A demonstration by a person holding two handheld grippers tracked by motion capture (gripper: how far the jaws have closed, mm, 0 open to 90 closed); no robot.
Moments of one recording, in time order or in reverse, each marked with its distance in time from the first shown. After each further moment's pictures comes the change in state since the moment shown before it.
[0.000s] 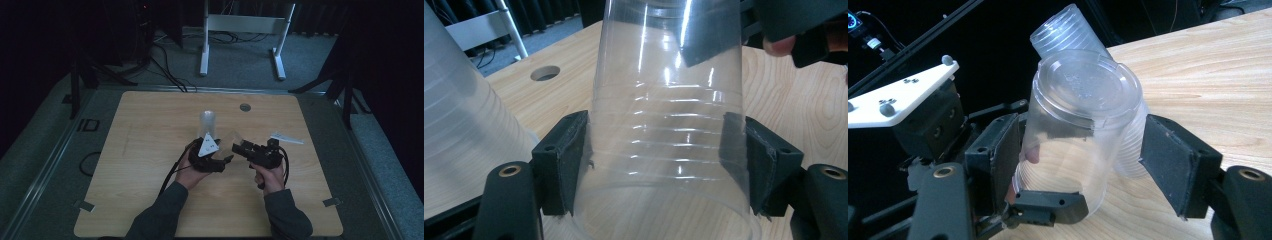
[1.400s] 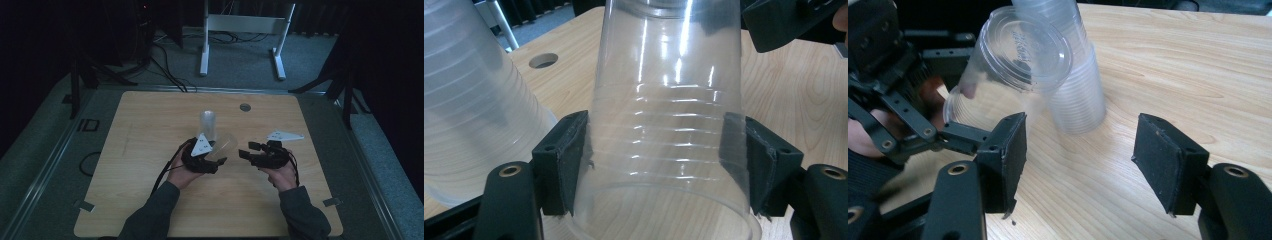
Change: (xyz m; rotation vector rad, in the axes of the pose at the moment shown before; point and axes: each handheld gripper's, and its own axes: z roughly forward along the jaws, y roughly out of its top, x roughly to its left) left arm 0.010 -0.006 -0.015 0.049 -0.037 0.031; right arm 0.005 0.013 -0.012 0.215 -0.180 -0.288
